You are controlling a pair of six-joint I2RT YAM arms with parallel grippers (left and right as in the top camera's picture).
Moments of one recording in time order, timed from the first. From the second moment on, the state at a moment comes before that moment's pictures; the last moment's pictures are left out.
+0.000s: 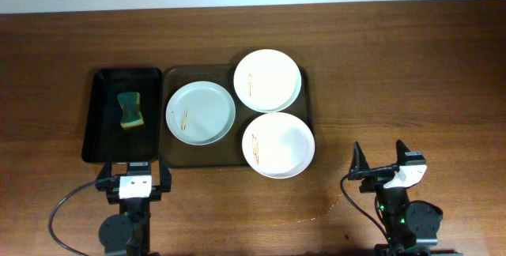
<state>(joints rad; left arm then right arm) 0.11 0.01 0.01 -0.08 0.00 0.27 -0.05 0.01 0.01 -0.06 -0.12 0.13</state>
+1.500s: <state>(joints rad) 0.11 0.17 0.31 0.11 0.09 0.18 -0.05 0.29 0.32 0.13 -0.17 0.13</state>
